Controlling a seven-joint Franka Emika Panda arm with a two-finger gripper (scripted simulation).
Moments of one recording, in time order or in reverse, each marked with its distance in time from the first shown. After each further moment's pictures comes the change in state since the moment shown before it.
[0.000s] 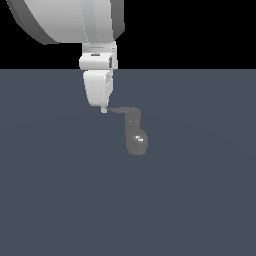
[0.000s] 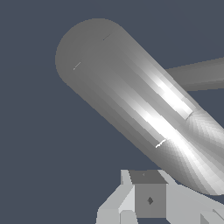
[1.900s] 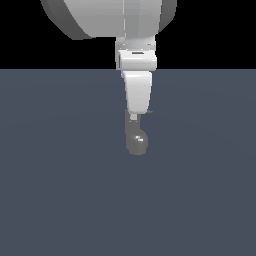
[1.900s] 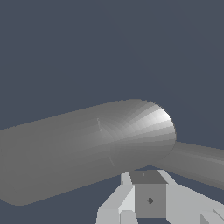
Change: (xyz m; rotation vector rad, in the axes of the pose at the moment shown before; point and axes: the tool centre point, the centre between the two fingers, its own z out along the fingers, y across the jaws) arm 0.087 0.057 -0.001 -0.009 -0.005 -0.038
